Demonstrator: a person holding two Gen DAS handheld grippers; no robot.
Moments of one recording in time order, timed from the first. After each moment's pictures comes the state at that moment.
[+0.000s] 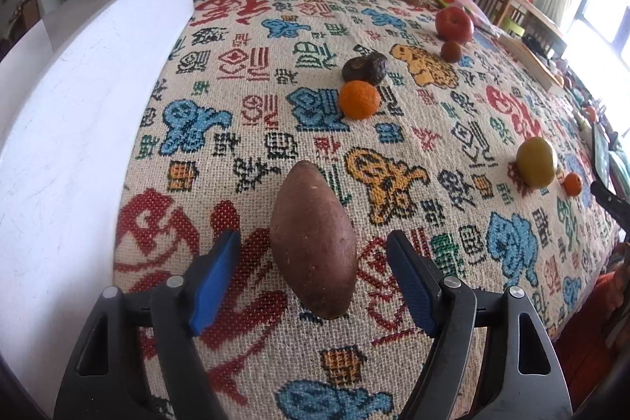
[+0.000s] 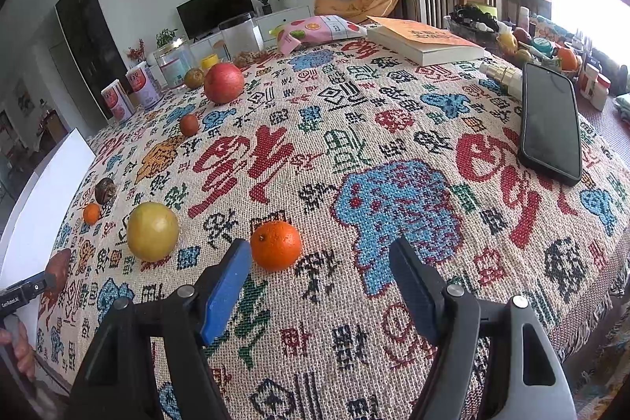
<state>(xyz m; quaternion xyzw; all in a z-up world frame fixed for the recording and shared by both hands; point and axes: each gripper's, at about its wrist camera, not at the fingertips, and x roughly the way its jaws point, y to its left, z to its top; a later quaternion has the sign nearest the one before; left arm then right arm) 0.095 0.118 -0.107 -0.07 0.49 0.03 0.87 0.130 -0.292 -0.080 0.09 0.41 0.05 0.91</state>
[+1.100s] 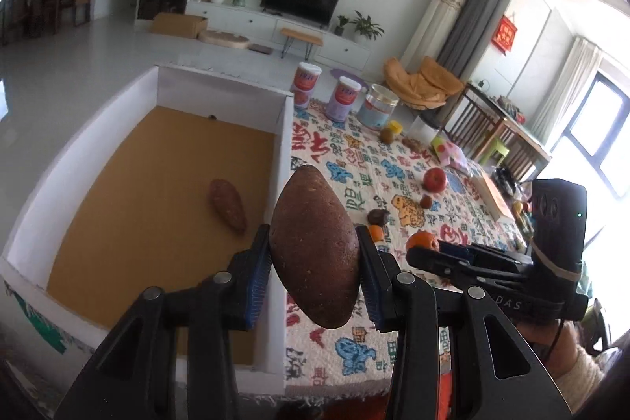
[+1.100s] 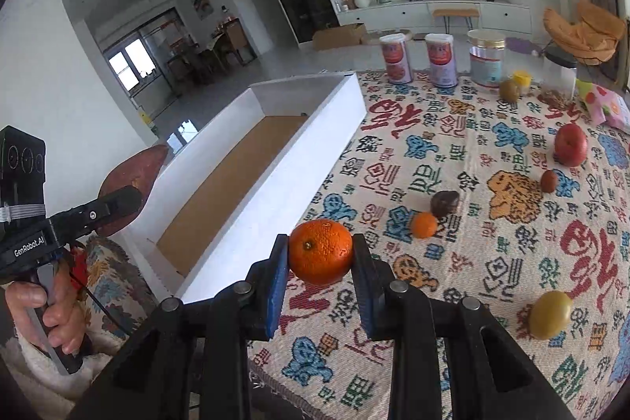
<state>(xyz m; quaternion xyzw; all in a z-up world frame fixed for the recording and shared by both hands) -0.038 0.265 0.067 -0.21 0.33 0.08 0.92 0.096 0.041 0.037 -0.01 0.42 0.43 0.80</state>
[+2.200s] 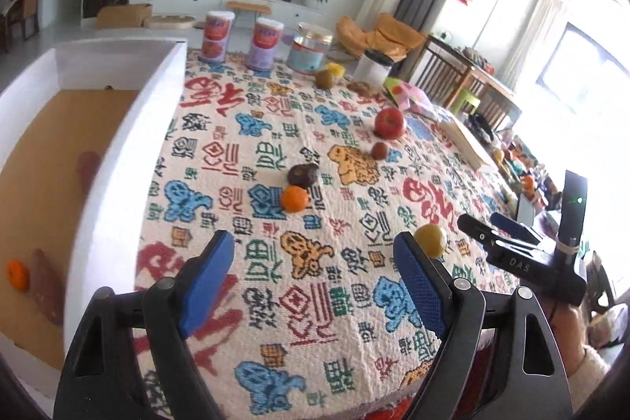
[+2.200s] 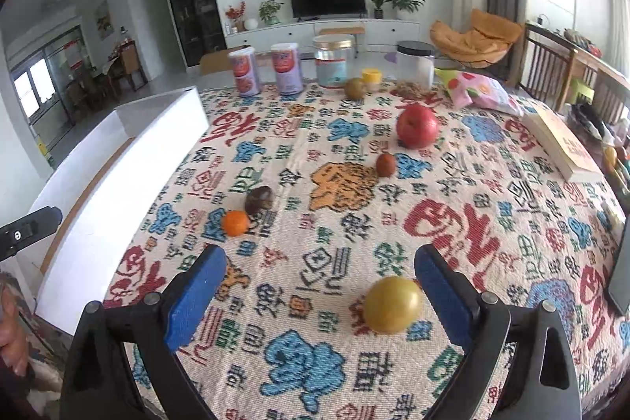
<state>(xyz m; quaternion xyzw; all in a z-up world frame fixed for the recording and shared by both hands) 0.064 0.117 -0.016 -0.16 0.38 -0.05 0.91 0.146 -0.117 -0.016 -0.02 0.39 0.16 0.91</state>
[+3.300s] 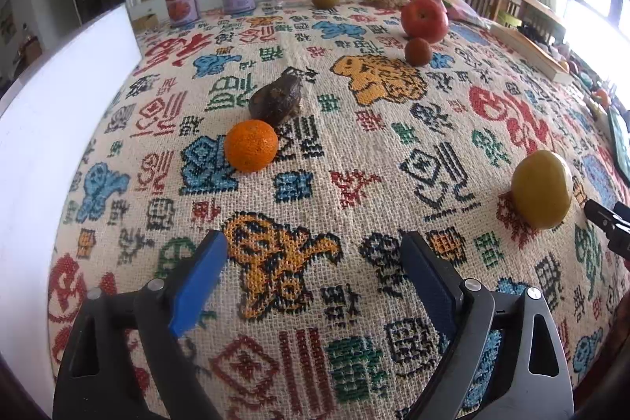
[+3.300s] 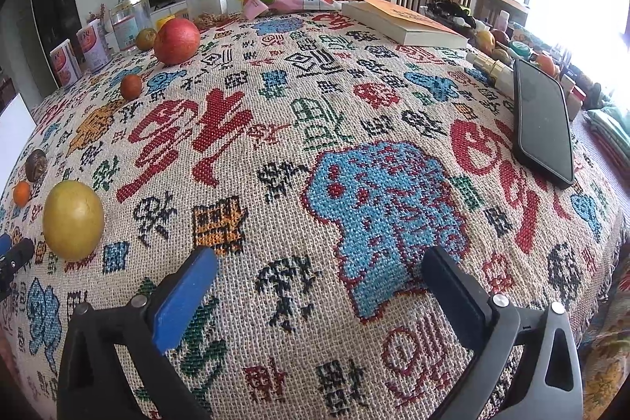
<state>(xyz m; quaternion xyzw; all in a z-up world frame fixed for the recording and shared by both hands) 0.136 0.040 -0.119 -0.02 0.44 0.04 0.90 0.159 -0.270 -0.116 0.01 0.44 -0.04 0.90</state>
